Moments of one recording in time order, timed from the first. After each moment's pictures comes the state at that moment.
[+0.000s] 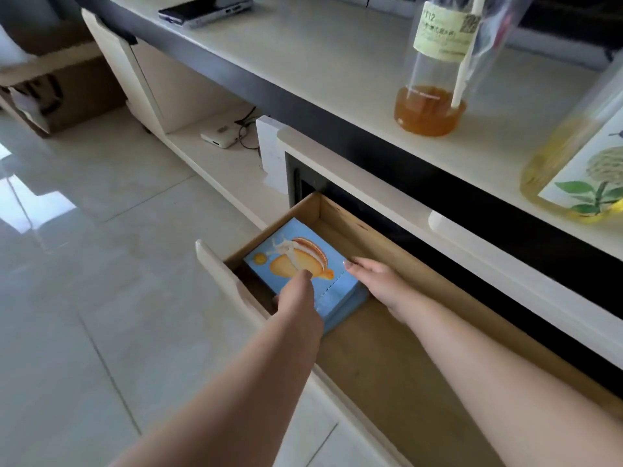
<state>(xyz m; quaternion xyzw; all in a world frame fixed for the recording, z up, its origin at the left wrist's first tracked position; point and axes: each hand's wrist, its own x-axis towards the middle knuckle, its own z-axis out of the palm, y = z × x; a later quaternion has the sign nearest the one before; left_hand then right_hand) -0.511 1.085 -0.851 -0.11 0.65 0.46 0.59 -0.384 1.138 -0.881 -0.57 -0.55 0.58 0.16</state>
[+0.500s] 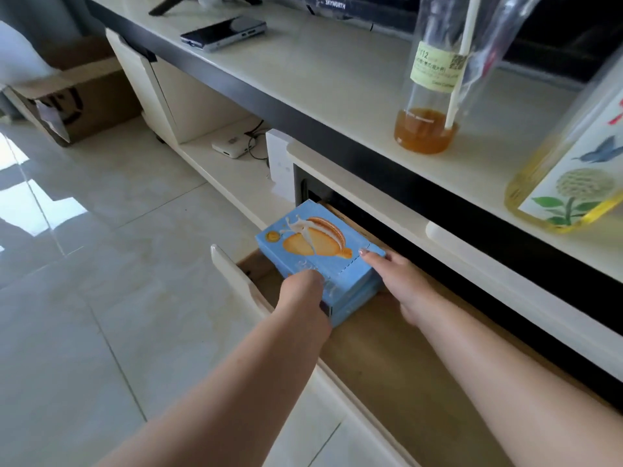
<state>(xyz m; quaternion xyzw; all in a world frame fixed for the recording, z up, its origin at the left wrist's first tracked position) -0.511 1.068 -0.806 -0.12 0.62 0.49 0.60 -0.379 1.124 -0.835 -0.57 -0.51 0.59 0.27</state>
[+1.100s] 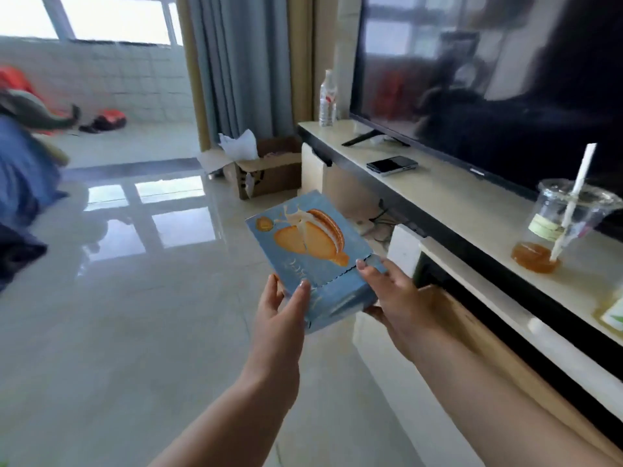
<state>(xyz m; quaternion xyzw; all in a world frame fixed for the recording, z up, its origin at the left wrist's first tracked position) -0.624 0.807 -0.638 0.16 0.53 0.75 0.36 -0.545 0.940 -0.655 -0.34 -0.60 0.65 0.32</state>
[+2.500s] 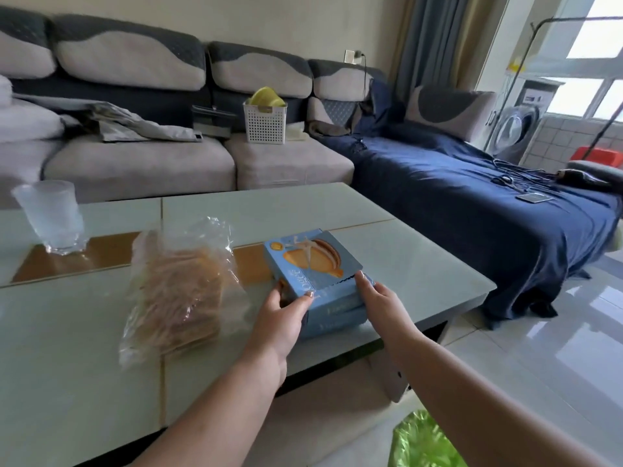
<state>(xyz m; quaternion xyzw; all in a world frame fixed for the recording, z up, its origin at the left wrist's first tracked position) -0.790 0.134 -0.642 -0.29 0.57 0.73 -0.22 -0.910 0.240 -0.640 0.12 -0.79 0.57 -0.20</state>
